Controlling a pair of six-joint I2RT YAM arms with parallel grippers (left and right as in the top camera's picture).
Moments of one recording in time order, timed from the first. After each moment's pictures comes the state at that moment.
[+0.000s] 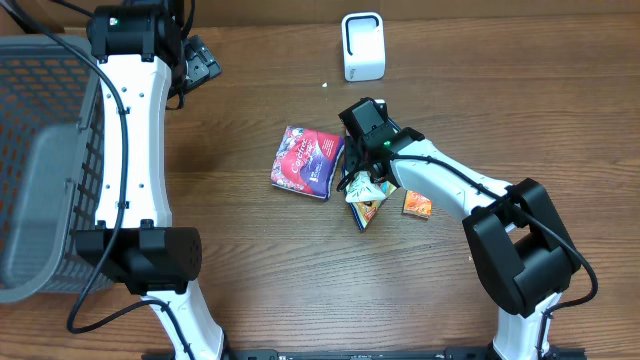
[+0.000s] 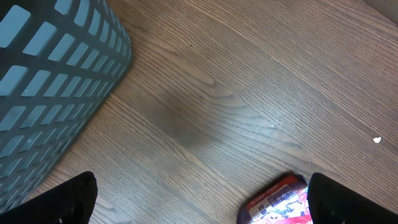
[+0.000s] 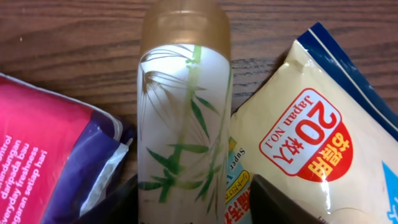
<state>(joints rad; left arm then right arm) 0.00 2.02 2.31 -1.50 -0.27 -0.62 0.57 2.01 1.36 -0.45 0.17 0.49</state>
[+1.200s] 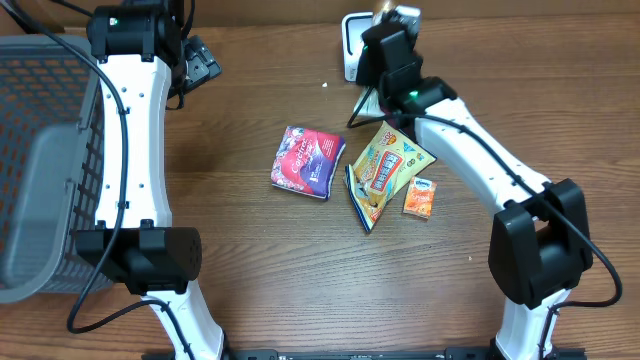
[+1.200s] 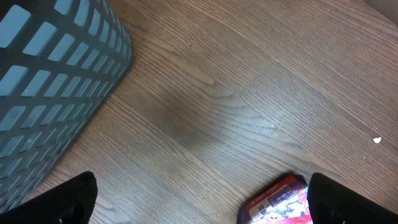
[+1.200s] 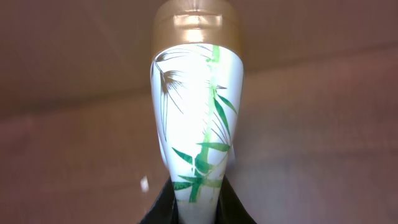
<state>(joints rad) 0.00 2.02 2.31 -1.50 -0.27 -0.62 0.45 2.01 1.67 -0.25 0.35 0.49</state>
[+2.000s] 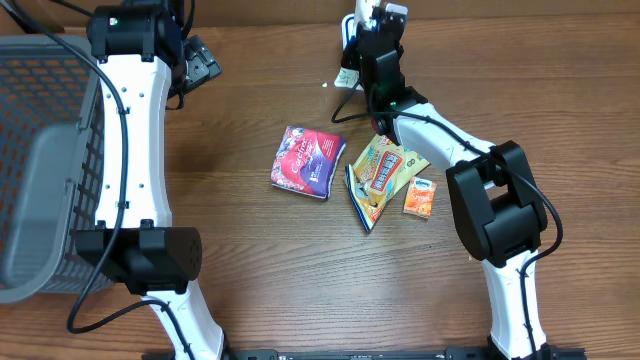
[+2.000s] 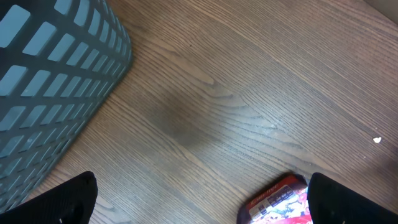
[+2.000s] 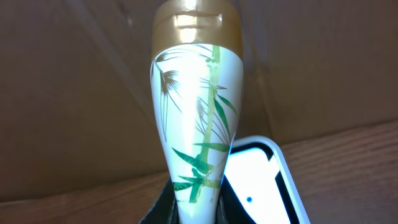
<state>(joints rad) 0.00 2.02 2.31 -1.50 -0.27 -0.62 0.44 2.28 1.68 0.36 0.32 0.49</state>
